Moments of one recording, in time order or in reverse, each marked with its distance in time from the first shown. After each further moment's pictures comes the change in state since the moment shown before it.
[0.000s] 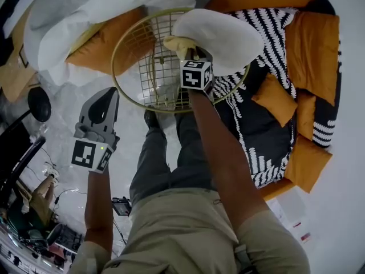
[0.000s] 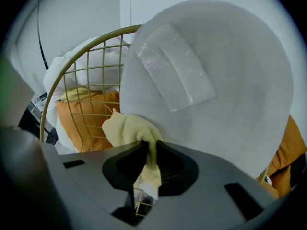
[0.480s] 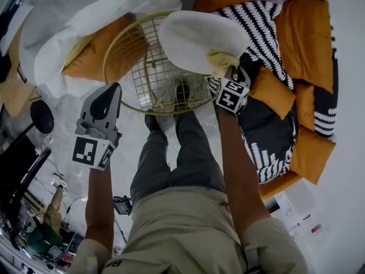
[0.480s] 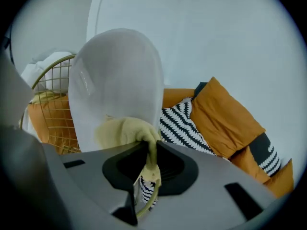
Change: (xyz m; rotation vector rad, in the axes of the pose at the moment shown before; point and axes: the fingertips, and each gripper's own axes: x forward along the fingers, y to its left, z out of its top) left arm 0.035 -0.029 0.030 0.044 -0.021 -0.078; right arm -0.100 -0.179 -0.063 0.161 -0.015 -0.336
